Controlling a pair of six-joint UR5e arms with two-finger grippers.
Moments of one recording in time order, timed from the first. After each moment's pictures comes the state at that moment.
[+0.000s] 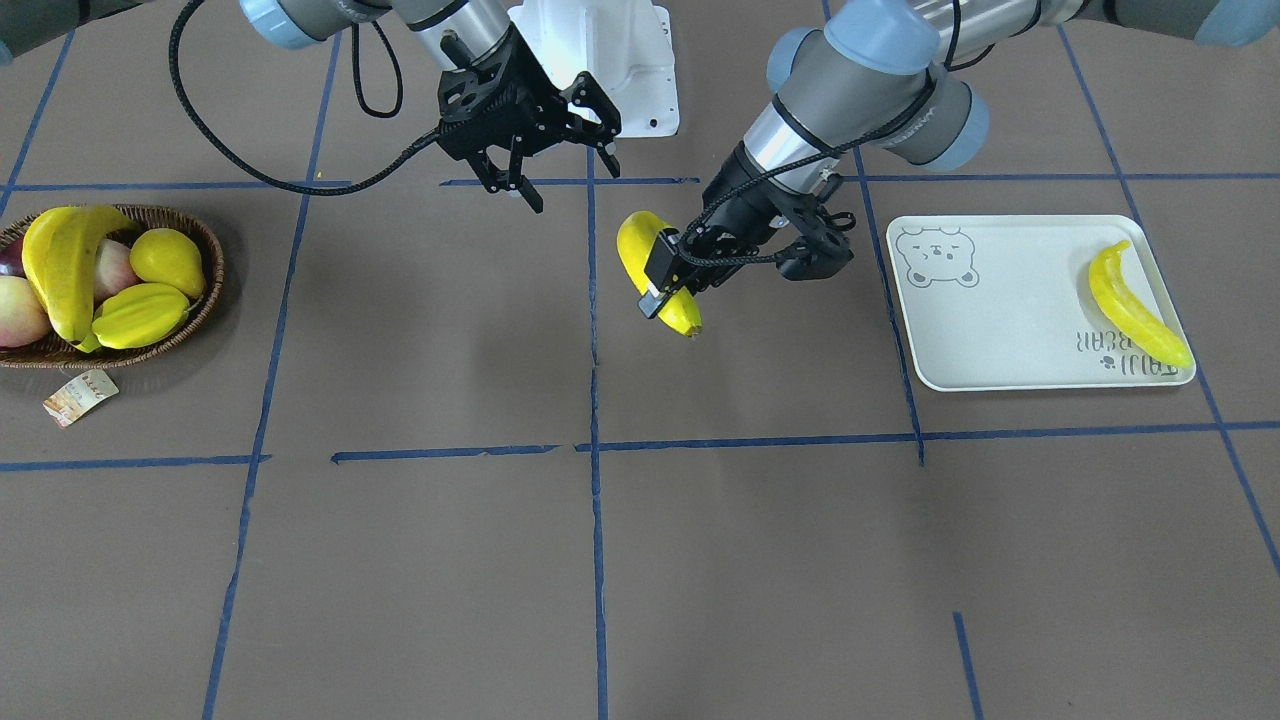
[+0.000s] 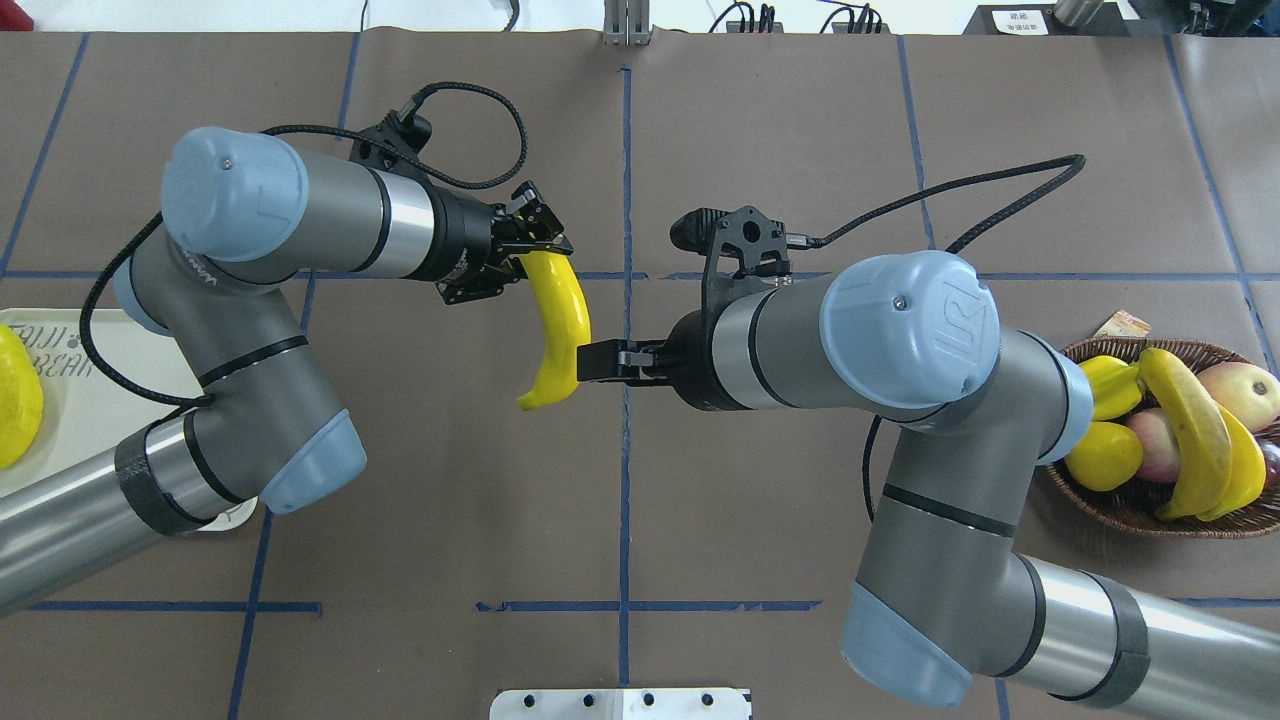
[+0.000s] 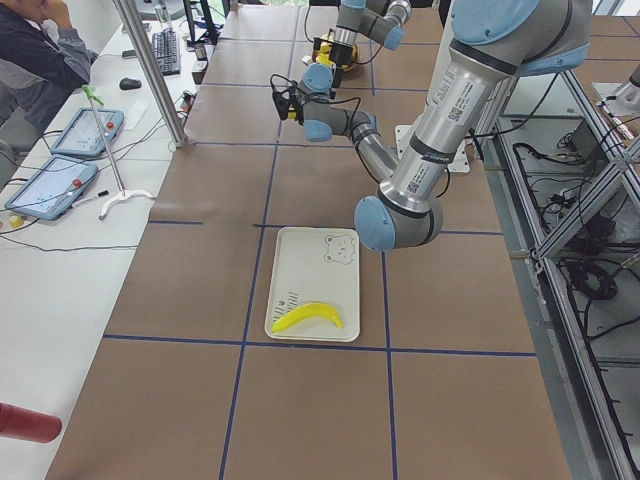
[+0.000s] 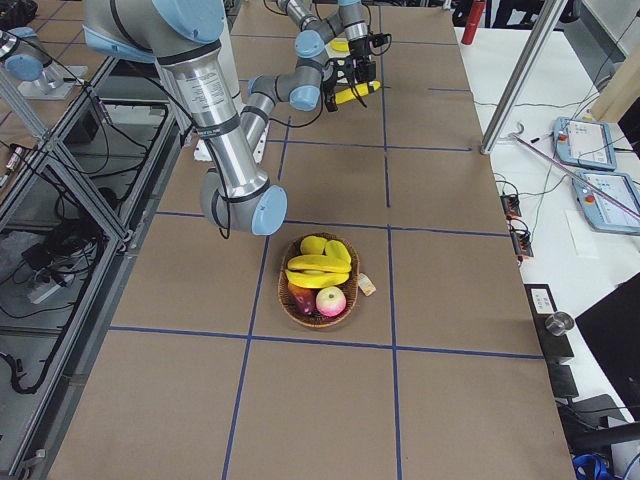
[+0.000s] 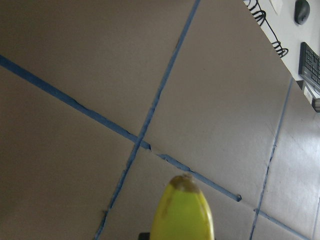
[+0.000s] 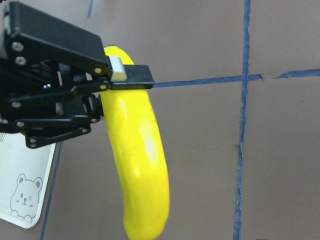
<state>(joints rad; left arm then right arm) -0.69 -2.12 -1.70 -2.22 -1.90 -1.86 0.47 -1.02 1.99 -1.29 1.77 1.31</state>
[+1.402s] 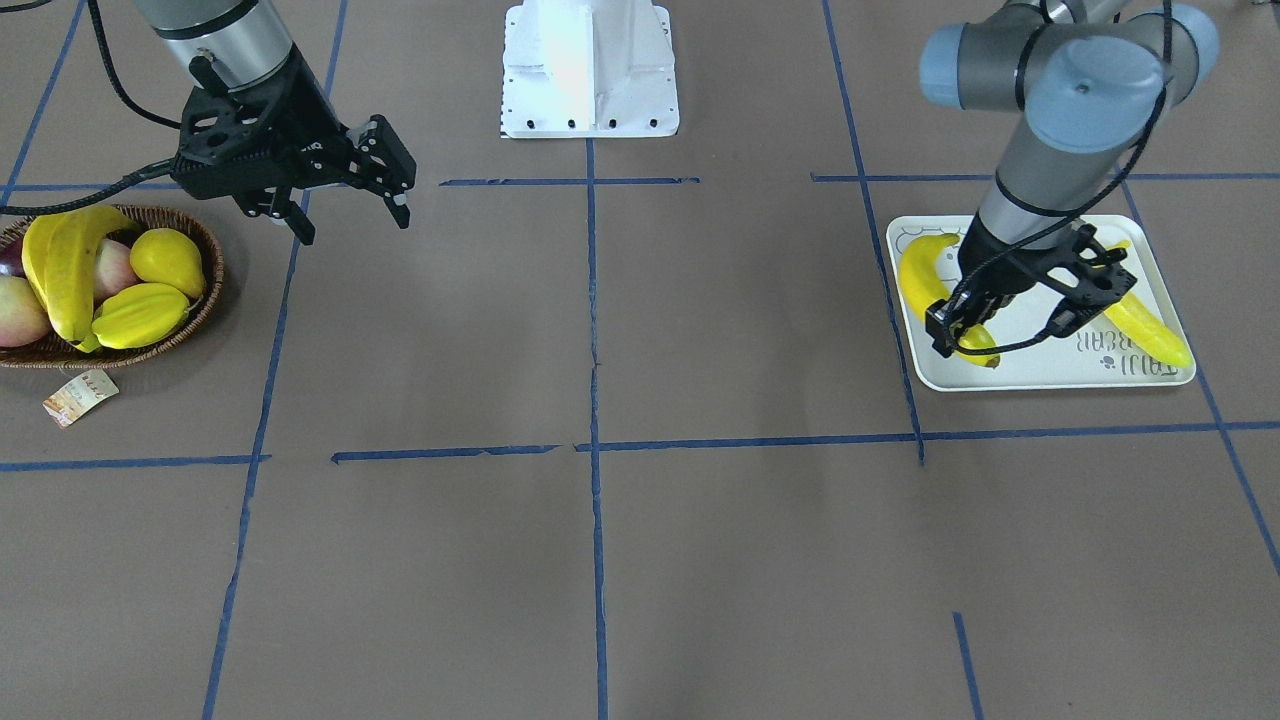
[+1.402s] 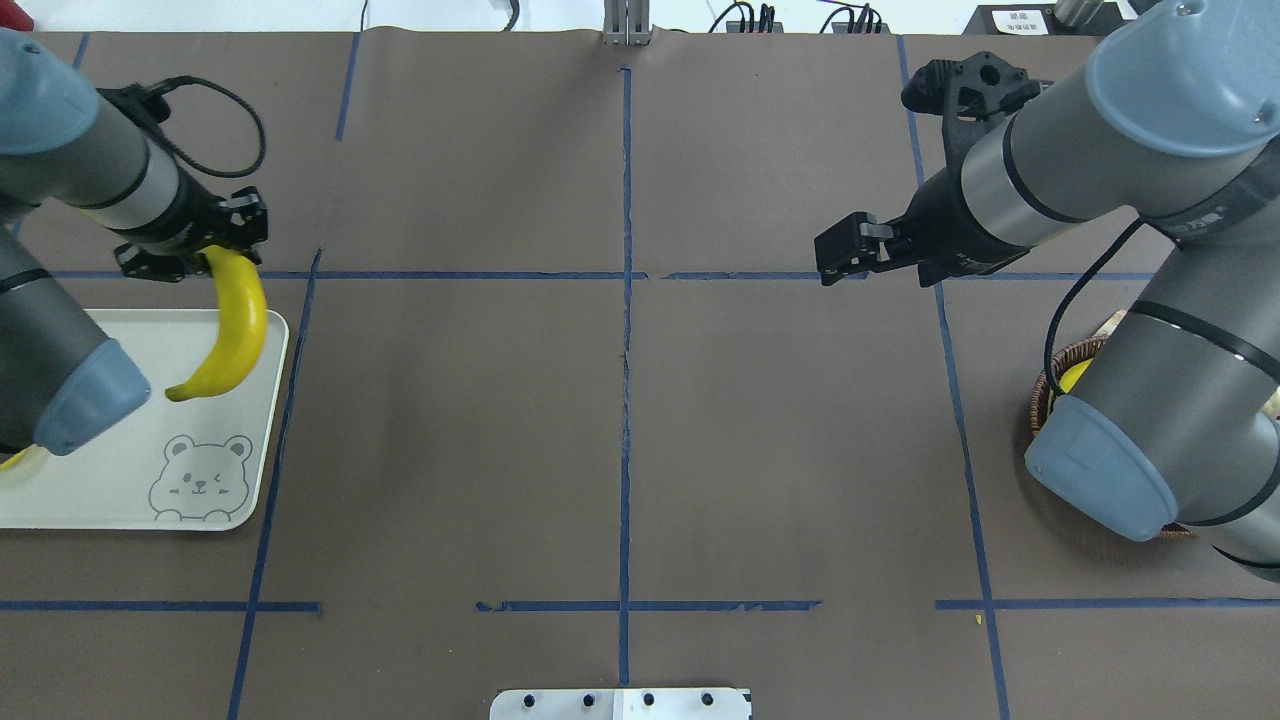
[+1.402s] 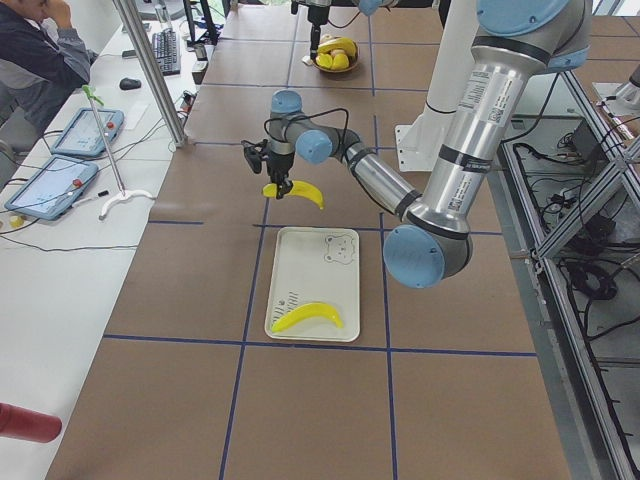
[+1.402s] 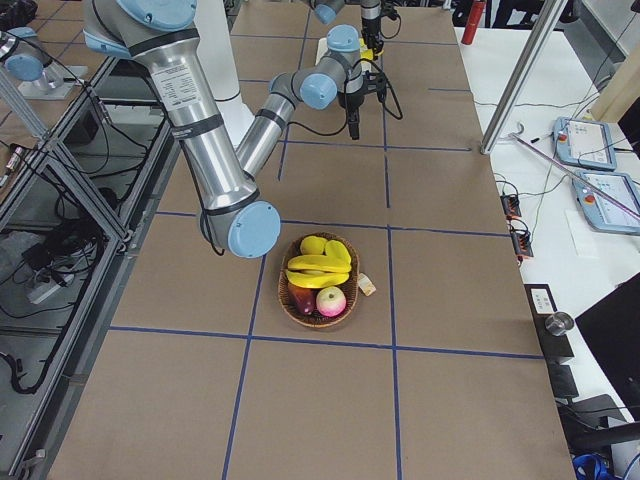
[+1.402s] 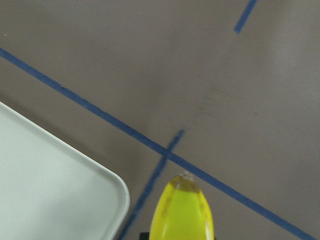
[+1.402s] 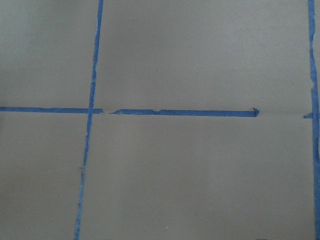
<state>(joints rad) -0.93 -1.85 -1.85 -1.61 -2.01 -1.39 0.80 -1.15 2.12 -1.67 2.04 1.01</state>
